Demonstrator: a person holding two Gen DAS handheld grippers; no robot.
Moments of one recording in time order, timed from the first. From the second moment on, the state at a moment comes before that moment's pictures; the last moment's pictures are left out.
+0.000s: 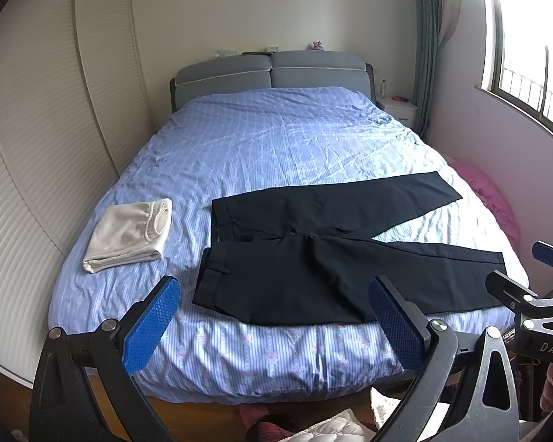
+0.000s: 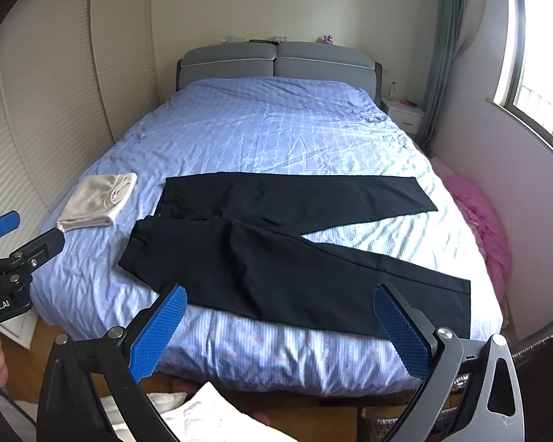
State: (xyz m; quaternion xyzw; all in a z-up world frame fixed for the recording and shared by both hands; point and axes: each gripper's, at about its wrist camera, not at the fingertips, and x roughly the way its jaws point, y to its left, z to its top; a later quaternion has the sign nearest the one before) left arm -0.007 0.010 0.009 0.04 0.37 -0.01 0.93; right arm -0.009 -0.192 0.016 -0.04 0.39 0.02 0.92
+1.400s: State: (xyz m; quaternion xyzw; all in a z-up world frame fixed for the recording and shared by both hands) left arm -0.014 0.012 0.007 0.03 0.37 0.00 0.93; right arm -0.009 -0.190 0.014 -0.03 0.40 0.03 0.92
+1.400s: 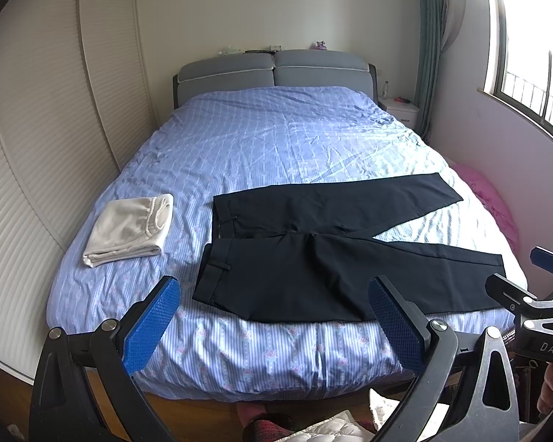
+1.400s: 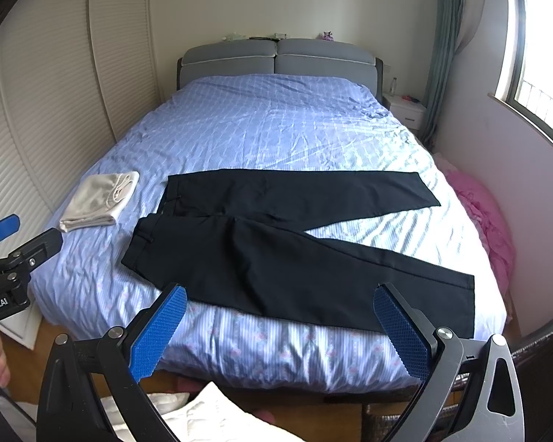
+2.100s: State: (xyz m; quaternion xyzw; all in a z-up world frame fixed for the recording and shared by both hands) left arm 0.004 0.040 -0.032 0.02 0.42 0.04 0.91; right arm 0.018 -0.200 -0.031 -0.01 0.45 0.04 0.89
